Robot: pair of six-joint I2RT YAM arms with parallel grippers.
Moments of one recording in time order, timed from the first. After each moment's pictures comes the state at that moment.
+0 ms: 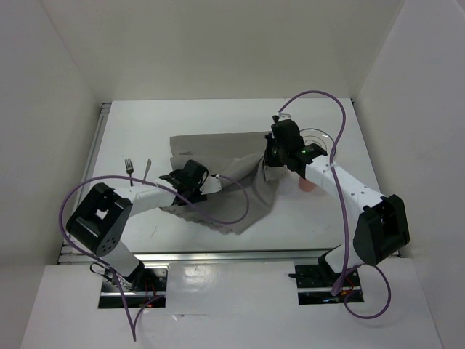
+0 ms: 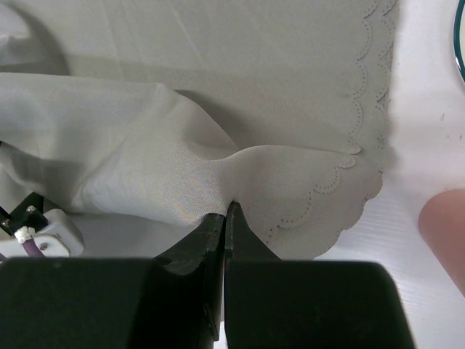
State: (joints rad) left arm -0.57 1.60 0.81 -0.23 -0.34 0.83; right arm 0.48 1.46 1.15 -0.43 0.10 0.44
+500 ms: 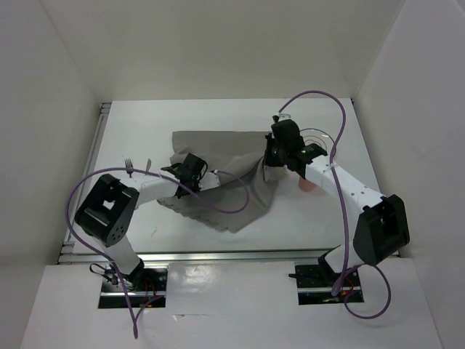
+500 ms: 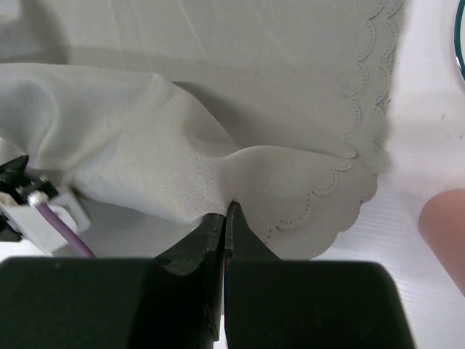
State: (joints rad) left arm -0.52 1.69 0.89 -0.30 -0.30 0.83; right arm 0.48 1.46 1.15 -0.43 0.10 0.44
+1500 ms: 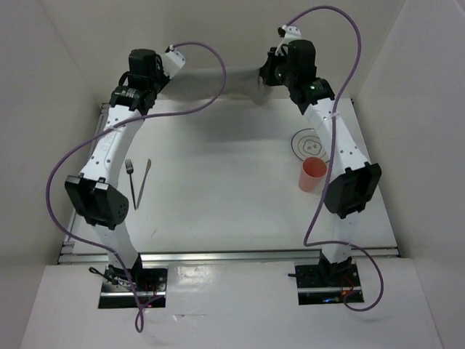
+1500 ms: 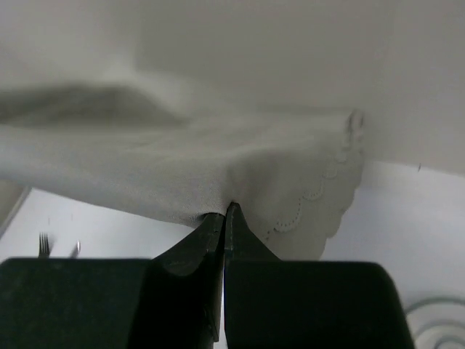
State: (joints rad) left arm -0.19 1.92 2.20 -0.60 -0.30 0.70; right arm 0.30 2.02 2.31 -0.48 -0.07 0.22
